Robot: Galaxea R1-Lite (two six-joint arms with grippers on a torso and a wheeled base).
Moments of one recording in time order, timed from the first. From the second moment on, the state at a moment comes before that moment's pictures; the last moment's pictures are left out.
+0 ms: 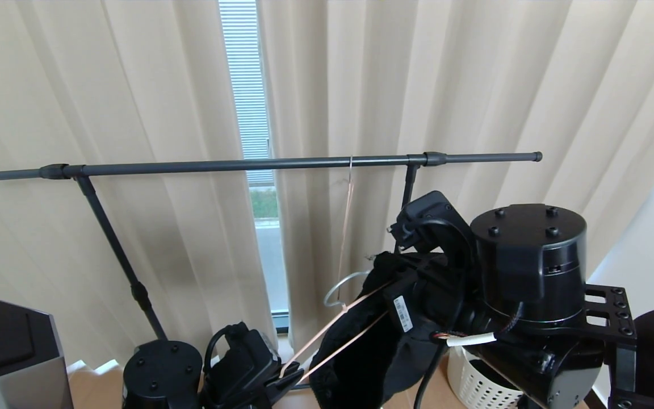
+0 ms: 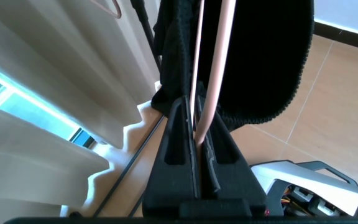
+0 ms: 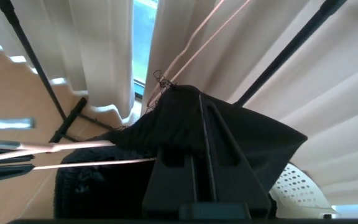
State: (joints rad) left arm -0.73 1.98 -0.10 -1.48 -0.09 0.22; right arm 0.93 1.69 -0.84 -0.46 -0.54 0.01
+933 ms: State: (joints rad) left arm -0.73 1.98 -0.09 -1.53 -0.09 0.22; right arm 0.94 1.71 -0.88 -0.46 -0.55 0.10
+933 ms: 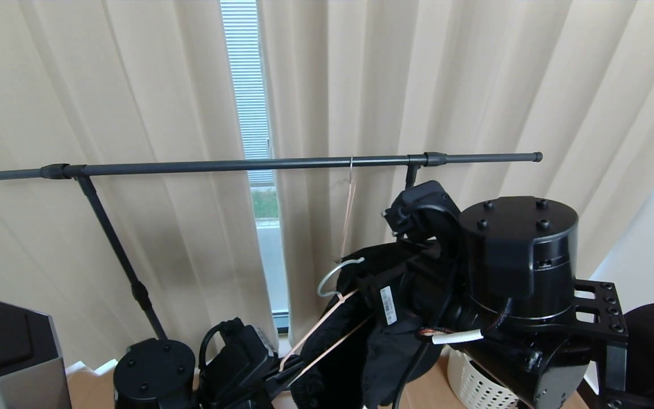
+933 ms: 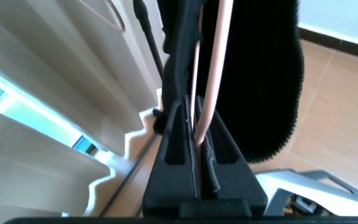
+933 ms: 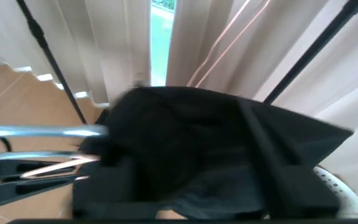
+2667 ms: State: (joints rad) left arm -0.70 1.98 -0.12 -1.56 -0.07 0.19; right arm 0.94 1.71 -0.89 -0.46 -0.55 0.11
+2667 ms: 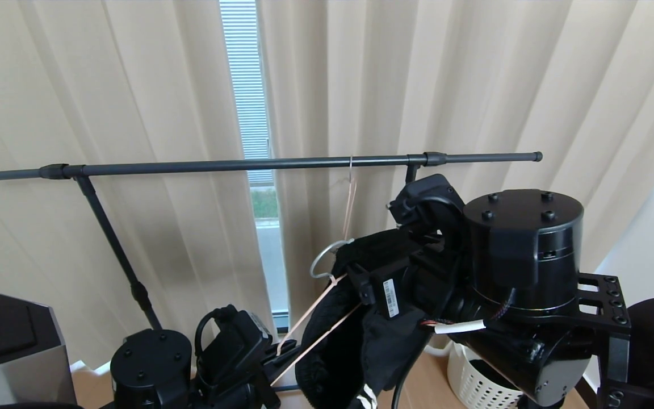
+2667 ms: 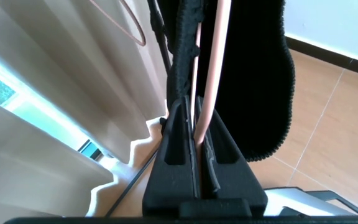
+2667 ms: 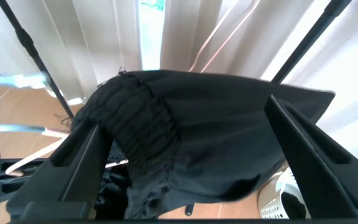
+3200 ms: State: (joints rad) left arm -0.67 1.98 -0.13 -1.56 -0.08 0.19; right arm 0.94 1.70 -0.89 -0.46 -0.56 0.11
